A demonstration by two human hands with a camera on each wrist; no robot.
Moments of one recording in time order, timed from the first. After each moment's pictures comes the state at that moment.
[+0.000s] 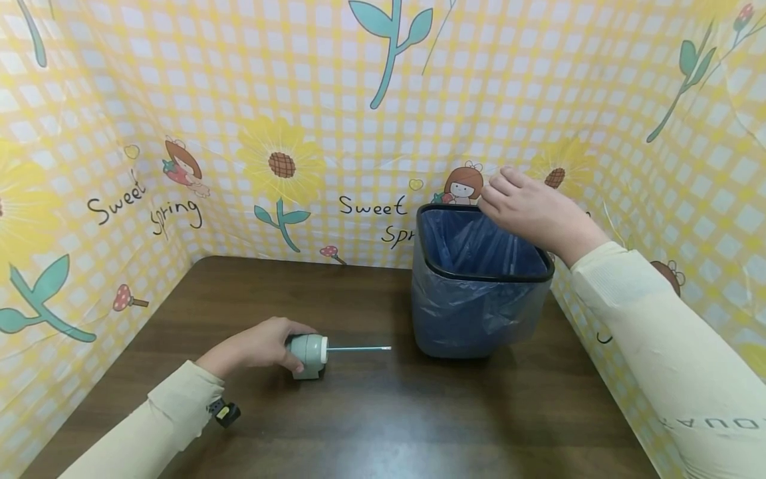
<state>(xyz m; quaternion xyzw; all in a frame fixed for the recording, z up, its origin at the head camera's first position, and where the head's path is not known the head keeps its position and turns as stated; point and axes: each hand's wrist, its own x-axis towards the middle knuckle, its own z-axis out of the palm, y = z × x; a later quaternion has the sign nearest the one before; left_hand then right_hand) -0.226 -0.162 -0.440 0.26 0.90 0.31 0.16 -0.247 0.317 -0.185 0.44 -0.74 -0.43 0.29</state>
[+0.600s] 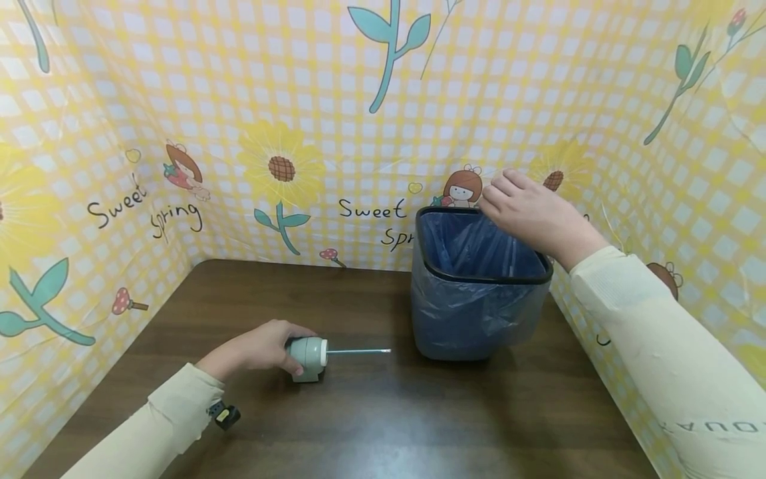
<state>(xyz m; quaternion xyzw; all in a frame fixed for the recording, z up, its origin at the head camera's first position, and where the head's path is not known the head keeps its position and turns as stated) -0.227 -0.162 -0.441 0.27 0.90 0.31 0.16 -0.248 0.318 -0.190 0.43 -0.76 -0.38 0.31</state>
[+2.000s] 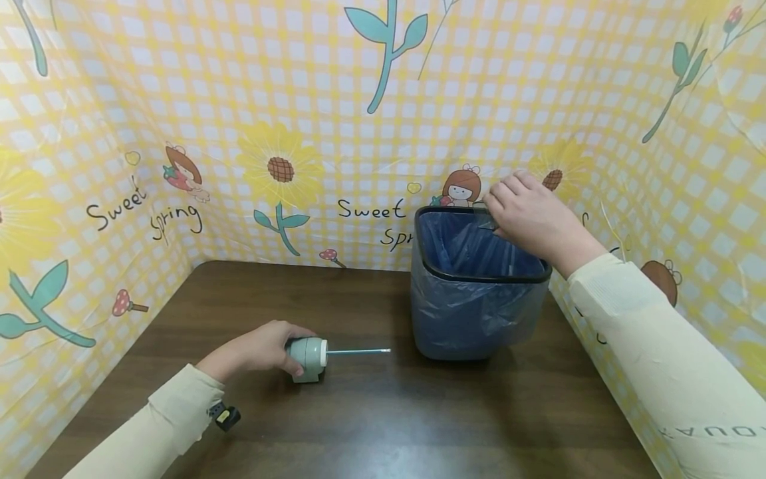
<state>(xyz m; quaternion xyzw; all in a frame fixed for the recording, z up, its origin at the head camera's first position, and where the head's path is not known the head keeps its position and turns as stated) -0.226 -0.160 -0.439 0.25 0.91 0.30 0.16 -0.247 0.324 -0.201 0.39 -0.81 -0.30 0.33</state>
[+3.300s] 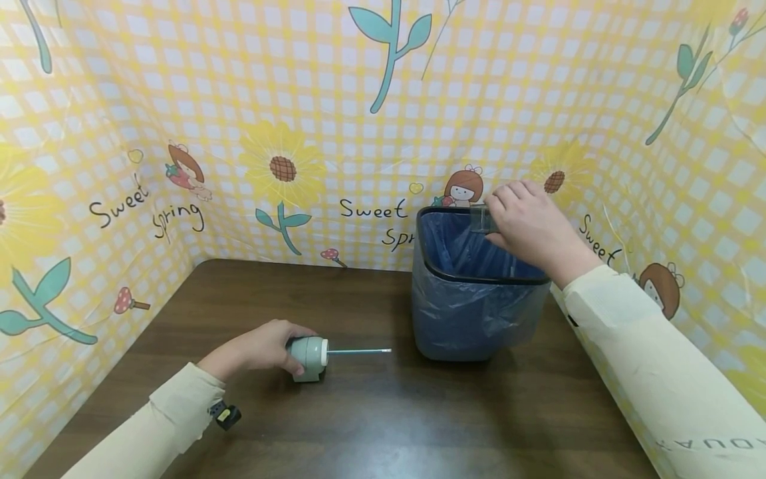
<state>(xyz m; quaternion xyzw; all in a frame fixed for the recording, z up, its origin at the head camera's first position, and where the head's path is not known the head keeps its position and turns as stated) -0.224 -0.160 -0.438 0.26 0.90 0.30 0.16 -0.241 0.312 -0.212 0.34 -0.85 -0.22 0.34</state>
